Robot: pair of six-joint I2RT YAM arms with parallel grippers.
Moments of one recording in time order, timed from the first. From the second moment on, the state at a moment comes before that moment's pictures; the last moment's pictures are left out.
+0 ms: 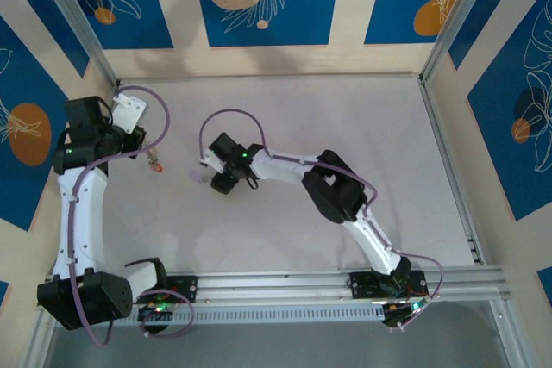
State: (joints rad) left arm 0.21 1.13 1.25 -0.83 0.25 0.59; right arm 0.93 2.26 1.69 -0.45 0.02 -0.21
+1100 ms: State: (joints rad) left arm 0.20 1.07 1.21 -0.81 0.29 0.53; right arm 0.92 2.29 1.79 -0.20 -0.23 -0.04
